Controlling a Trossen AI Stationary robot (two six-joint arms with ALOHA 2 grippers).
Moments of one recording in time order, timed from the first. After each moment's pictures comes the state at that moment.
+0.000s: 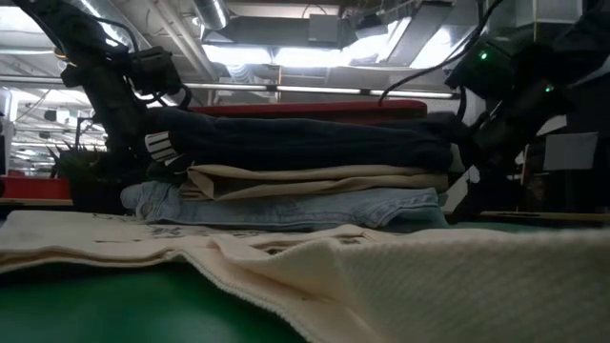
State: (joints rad) left arm 0.57 1.08 0.46 -0.43 0.14 -0.58; right arm -0.10 1.25 0.40 0.00 0.01 1.18
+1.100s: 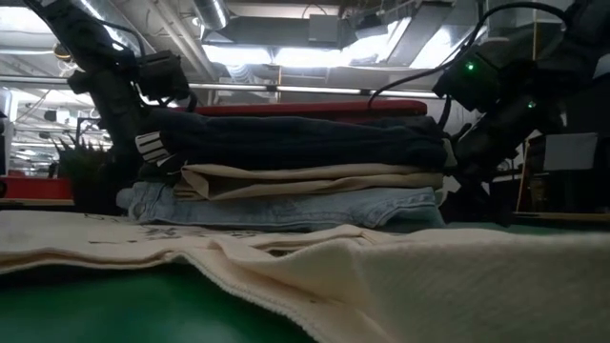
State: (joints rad) left arm 0.48 1.18 0.46 -0.37 0.15 -0.63; right arm -0.10 1.46 0.40 0.30 -0.04 1.21
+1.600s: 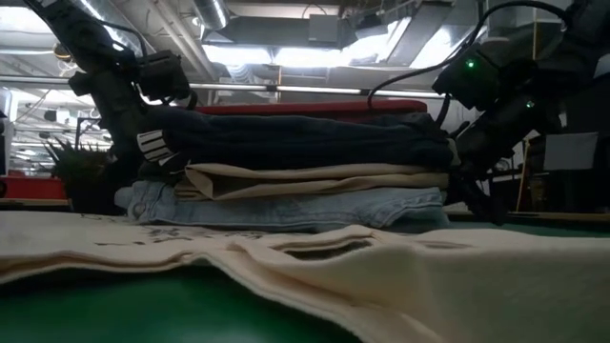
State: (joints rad) left arm 0.48 1.18 0.46 -0.35 0.22 -0.63; right arm -0.10 1.46 0.40 0.35 -0.02 1.21
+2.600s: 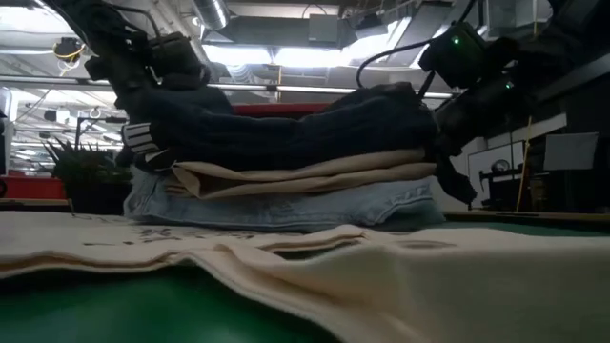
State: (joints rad) left arm 0.48 1.18 0.59 -0.41 0.32 -0.63; right arm -0.11 1.46 0.51 0.37 -0.03 1.19
